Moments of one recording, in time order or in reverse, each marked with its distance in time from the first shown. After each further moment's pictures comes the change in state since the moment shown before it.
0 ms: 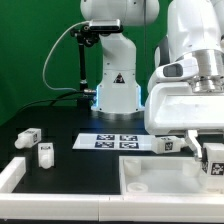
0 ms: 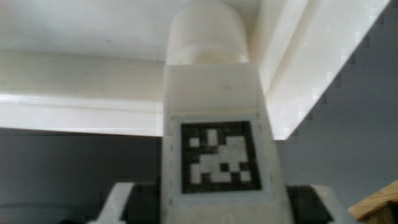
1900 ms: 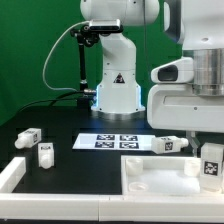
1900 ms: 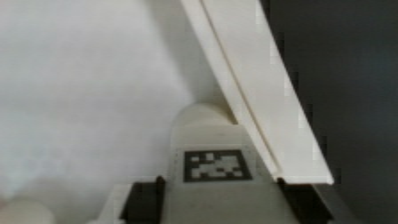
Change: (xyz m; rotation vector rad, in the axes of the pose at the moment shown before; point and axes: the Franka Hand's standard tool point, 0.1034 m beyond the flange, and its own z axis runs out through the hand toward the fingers) arm -0.003 0.002 -0.002 -0.101 -0.570 0.725
